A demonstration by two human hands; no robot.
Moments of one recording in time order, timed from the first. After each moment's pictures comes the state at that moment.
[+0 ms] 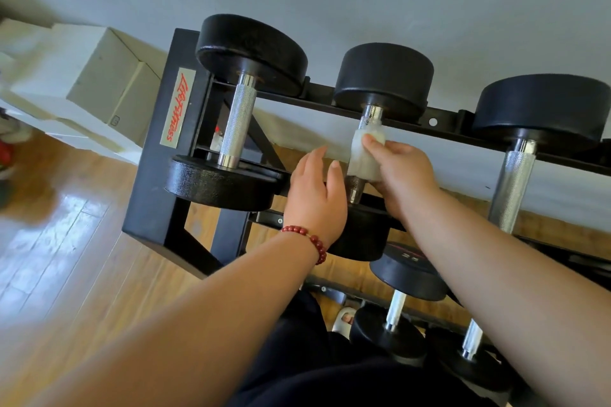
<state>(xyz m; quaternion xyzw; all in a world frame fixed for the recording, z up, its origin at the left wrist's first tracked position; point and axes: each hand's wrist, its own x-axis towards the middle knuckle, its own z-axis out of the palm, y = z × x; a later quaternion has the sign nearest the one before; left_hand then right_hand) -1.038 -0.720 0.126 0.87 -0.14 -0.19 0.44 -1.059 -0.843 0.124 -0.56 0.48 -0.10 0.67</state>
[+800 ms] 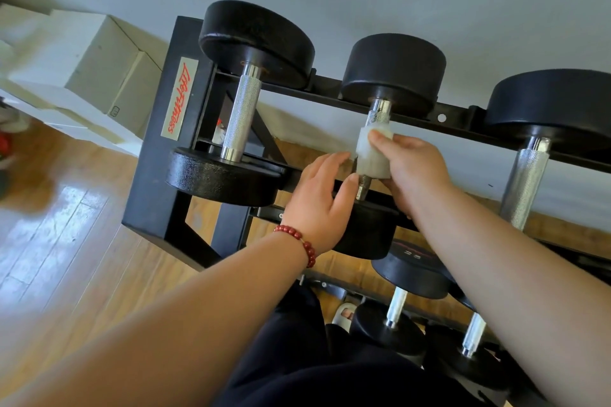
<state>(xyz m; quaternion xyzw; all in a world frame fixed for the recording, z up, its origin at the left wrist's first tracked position) -1.033 -0.703 0.115 0.85 -0.27 -0.22 0.39 -1.059 -0.847 0.123 -0.57 0.47 -0.09 0.67</state>
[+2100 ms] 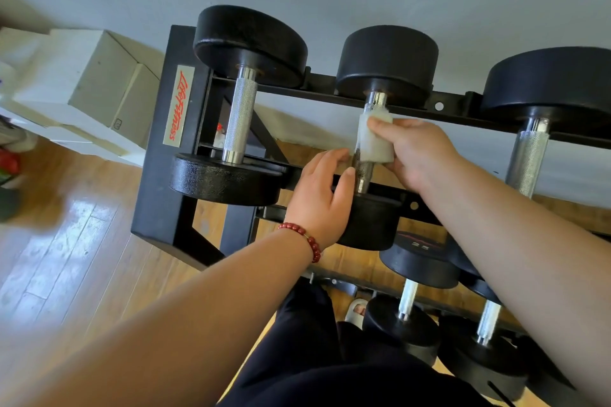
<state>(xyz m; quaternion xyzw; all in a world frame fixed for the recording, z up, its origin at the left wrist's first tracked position) -1.034 -0.703 0.110 0.83 -0.26 -0.22 0.44 -1.056 -0.855 0.140 -0.51 0.48 -0.06 0.71</state>
